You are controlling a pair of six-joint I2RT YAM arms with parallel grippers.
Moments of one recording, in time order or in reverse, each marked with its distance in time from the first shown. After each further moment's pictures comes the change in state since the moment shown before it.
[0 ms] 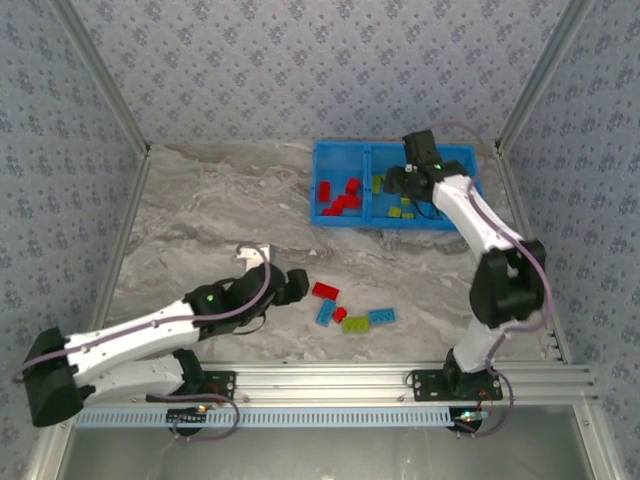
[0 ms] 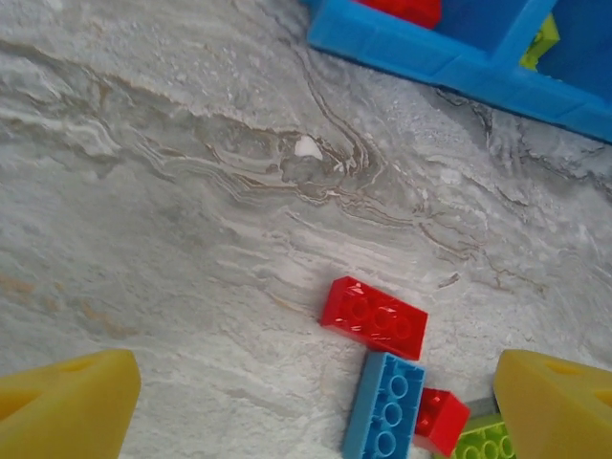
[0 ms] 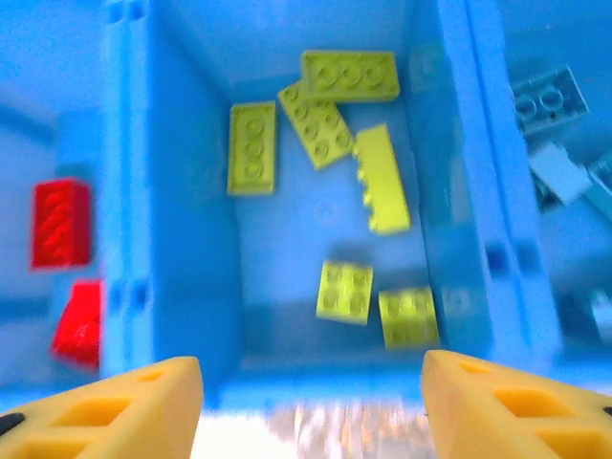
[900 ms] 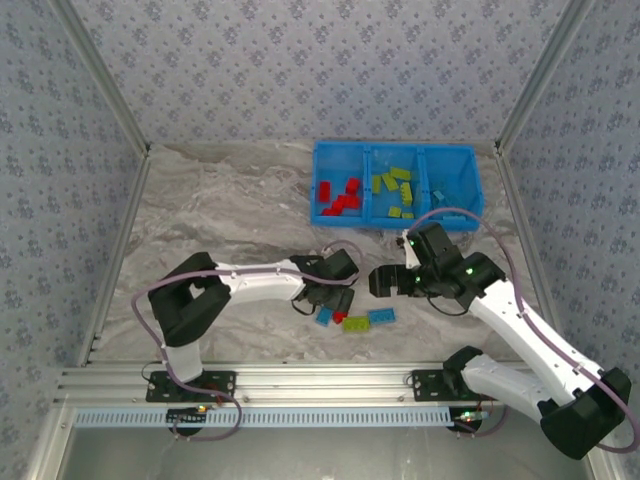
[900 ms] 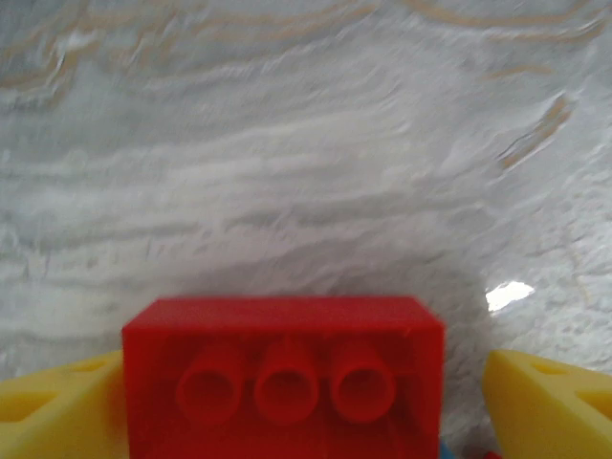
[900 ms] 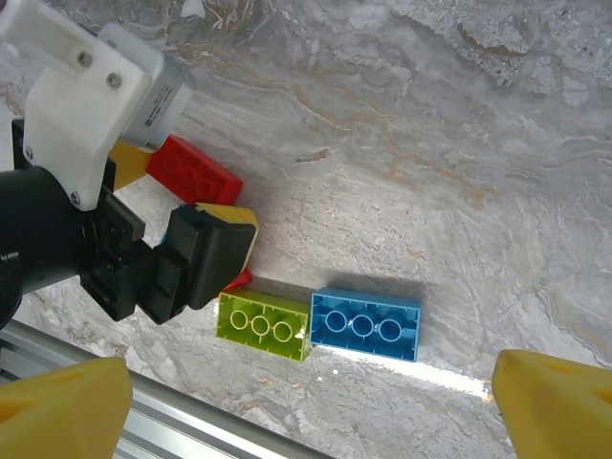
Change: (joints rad) left arm 0.000 0.772 0.410 -0.062 0.240 0.370; right arm 0.295 -0.682 -0.552 -0.262 -0.238 0.056
